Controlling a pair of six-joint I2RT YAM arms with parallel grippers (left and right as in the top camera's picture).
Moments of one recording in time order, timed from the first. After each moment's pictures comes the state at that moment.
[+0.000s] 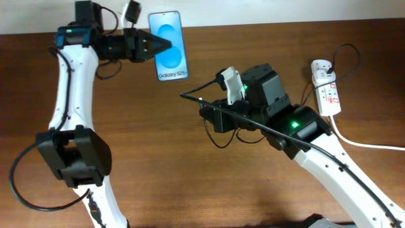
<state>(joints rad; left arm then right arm) 0.03 2.14 2.14 -1.17 1.50 0.11 0.54 1.36 1.29 -0.63 -0.47 0.44</state>
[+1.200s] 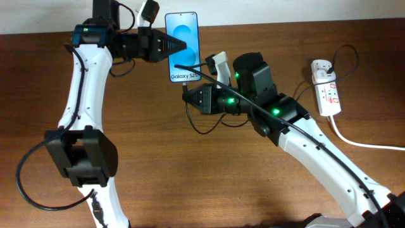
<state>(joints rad) -0.04 2.14 2.14 -1.10 1.55 0.02 0.52 1.50 1.28 -0.30 -0.63 0.65</state>
